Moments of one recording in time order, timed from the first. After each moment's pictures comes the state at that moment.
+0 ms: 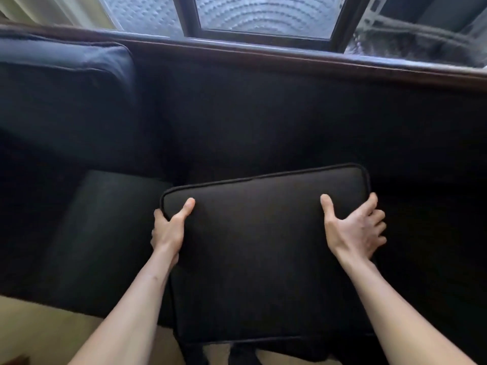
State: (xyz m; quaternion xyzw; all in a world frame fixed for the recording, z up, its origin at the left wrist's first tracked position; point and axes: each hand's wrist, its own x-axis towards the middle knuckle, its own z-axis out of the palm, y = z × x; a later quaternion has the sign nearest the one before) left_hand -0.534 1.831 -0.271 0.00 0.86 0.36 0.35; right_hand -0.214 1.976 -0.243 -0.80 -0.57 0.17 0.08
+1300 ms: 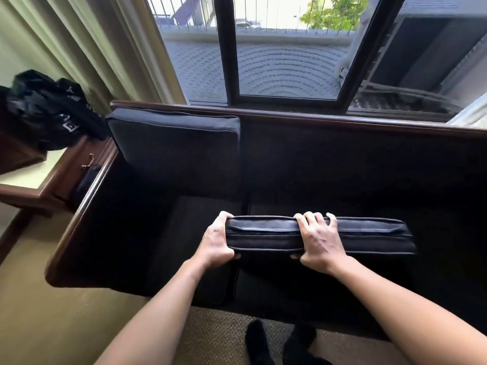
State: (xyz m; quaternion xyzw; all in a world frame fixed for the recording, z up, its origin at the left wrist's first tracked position) left_hand -0.659 1.677 -0.098 0.50 0.75 0.24 0.36; right_hand -0.382 1.796 -0.089 -0.42 -0.90 0.07 -0.06
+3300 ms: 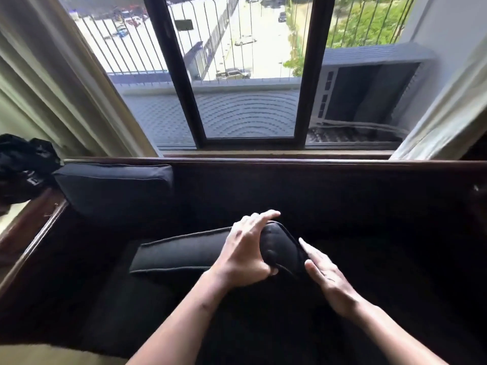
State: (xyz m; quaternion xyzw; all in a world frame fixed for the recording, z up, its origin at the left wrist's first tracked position) left_hand -0.360 1.828 0.046 0.68 0.64 0.28 0.23; right_hand -0.114 1.881 -0.048 -0.44 -0.72 0.52 0.17
